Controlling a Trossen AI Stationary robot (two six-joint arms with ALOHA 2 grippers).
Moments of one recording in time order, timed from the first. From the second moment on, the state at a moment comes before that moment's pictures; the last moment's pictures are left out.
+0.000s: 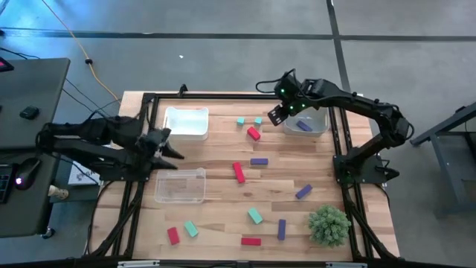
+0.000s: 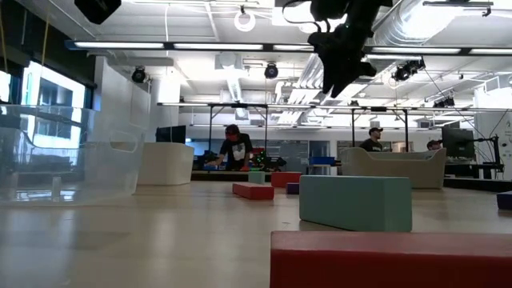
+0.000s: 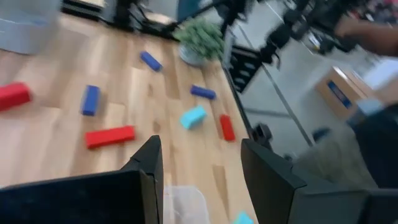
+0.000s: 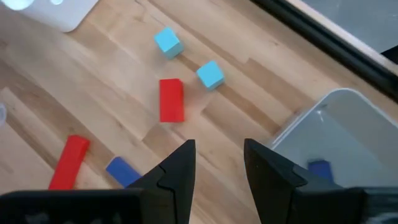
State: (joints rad) left arm 0.01 0.64 0.83 -0.64 0.26 -0.28; right arm -0.46 1.51 1.42 -1.01 0.05 0.42
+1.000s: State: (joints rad) left arm -0.67 1.10 0.84 -0.63 0.12 -0.42; right arm -0.34 1.51 1.42 -1.00 0.05 0.47
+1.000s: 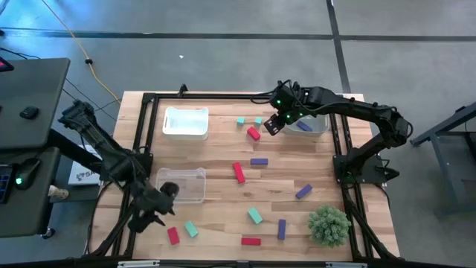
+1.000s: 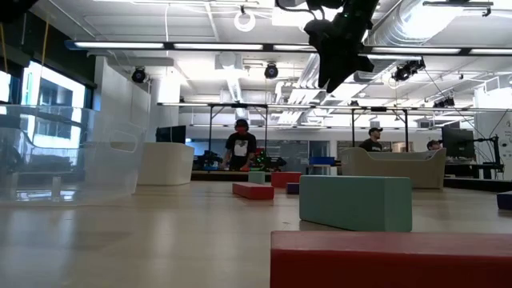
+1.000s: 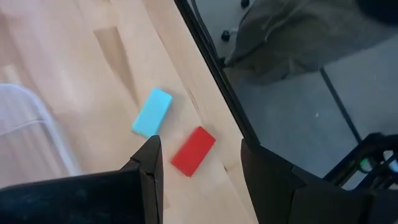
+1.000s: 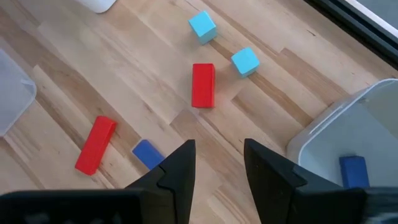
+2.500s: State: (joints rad) left arm -0.84 1.56 0.84 -0.48 0.04 -0.19; right arm -0.29 1.51 1.42 -1.00 0.10 0.46
